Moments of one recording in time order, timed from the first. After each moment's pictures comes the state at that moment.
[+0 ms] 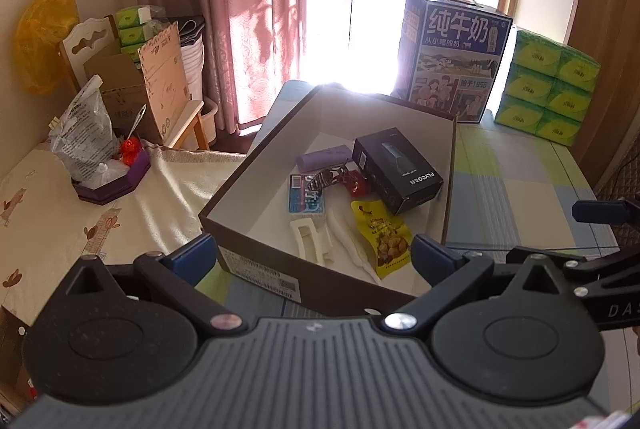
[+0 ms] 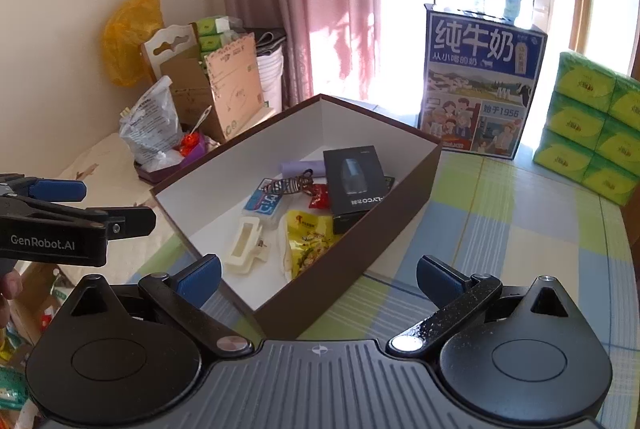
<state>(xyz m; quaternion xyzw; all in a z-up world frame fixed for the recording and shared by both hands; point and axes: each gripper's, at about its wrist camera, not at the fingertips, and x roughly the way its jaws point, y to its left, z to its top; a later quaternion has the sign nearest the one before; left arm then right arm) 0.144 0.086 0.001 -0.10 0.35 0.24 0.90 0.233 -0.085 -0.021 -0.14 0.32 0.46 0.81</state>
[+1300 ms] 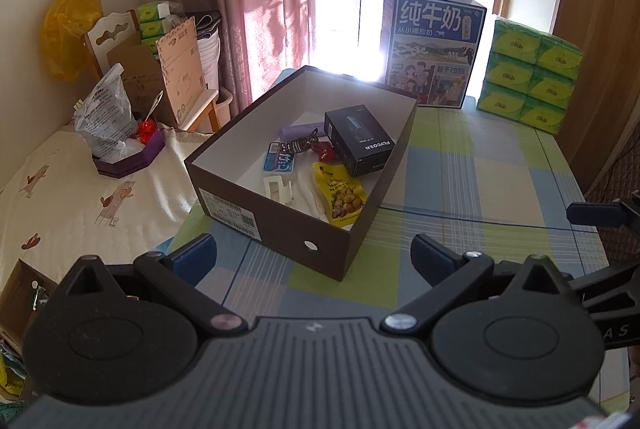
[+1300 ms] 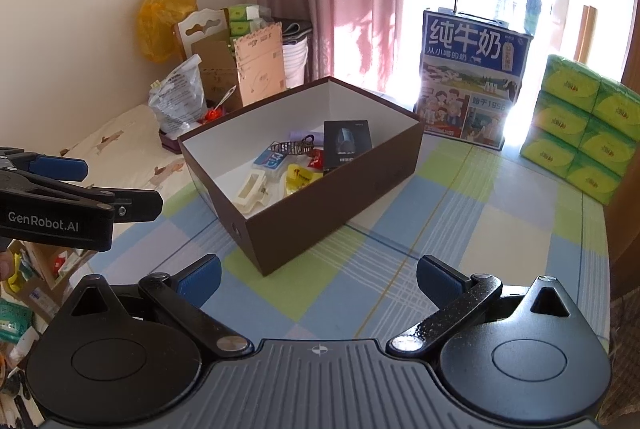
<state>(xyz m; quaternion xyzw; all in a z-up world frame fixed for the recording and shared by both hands) 0.110 -0.030 0.020 -0.10 0.35 0.28 0.89 0.212 -0.183 -0.013 -0.17 0.32 0.50 0.79</state>
